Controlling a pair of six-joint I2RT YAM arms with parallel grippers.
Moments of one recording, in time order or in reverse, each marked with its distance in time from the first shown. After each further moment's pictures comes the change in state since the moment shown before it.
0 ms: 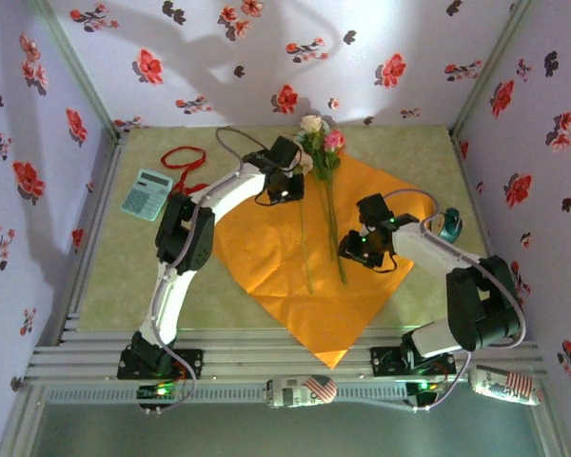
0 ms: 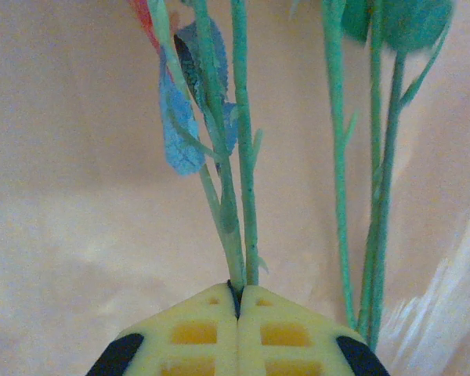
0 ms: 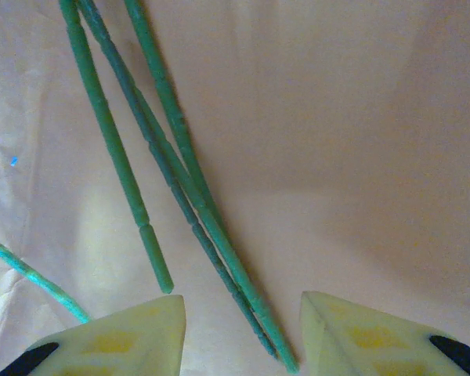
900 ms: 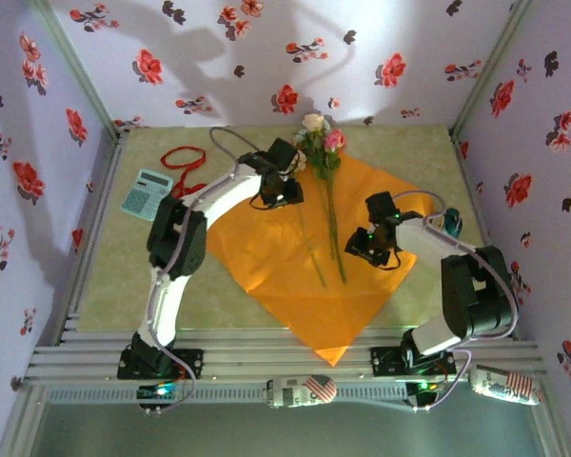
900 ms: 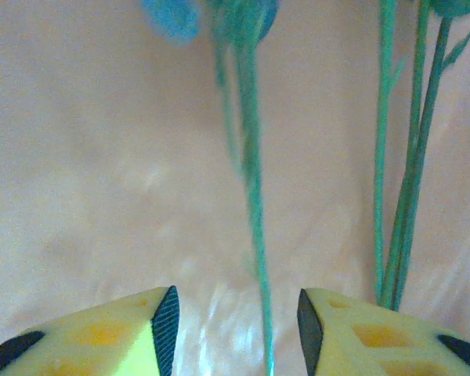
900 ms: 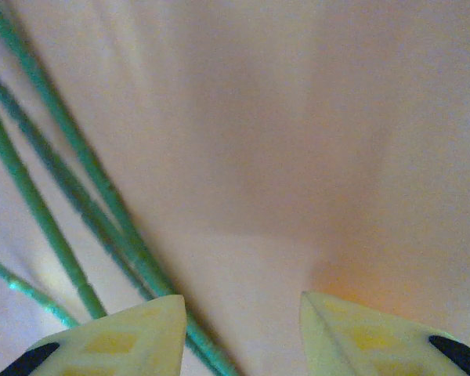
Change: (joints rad) left arm -0.018 -0.146 -0.164 -0.071 -0.051 -0.071; right arm -0.102 0.066 0.003 0.026 0.003 0.007
